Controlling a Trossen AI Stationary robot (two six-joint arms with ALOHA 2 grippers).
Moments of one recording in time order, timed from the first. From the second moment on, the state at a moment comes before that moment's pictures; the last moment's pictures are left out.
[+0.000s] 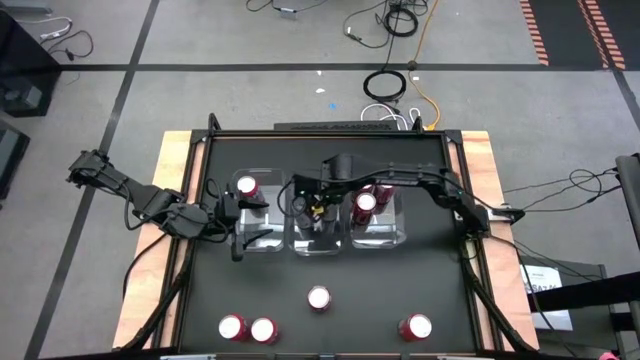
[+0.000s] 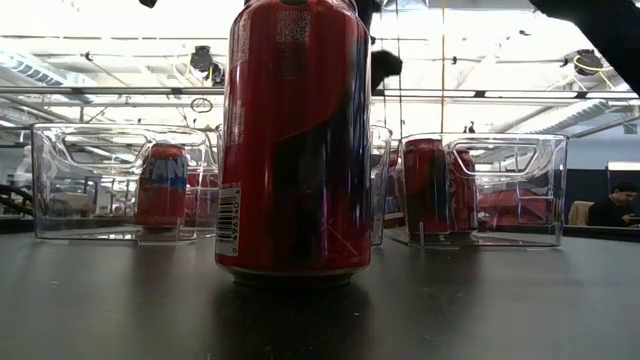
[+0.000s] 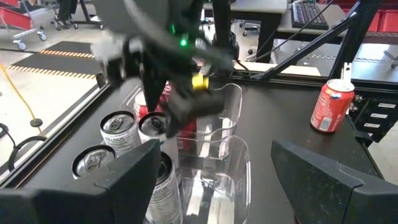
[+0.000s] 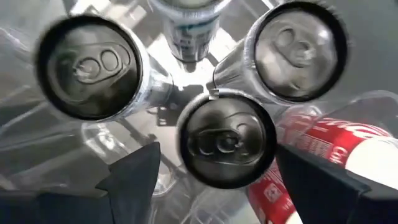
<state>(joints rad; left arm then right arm) -0.48 0.93 0.86 -0.31 -0.61 -0.23 -0.04 2.18 2.26 -1.46 0.18 0.75</state>
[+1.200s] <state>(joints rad) -0.48 0.93 0.86 -0.30 -0.61 -0.23 0.83 1.79 1.85 -1.57 0.21 2.06</state>
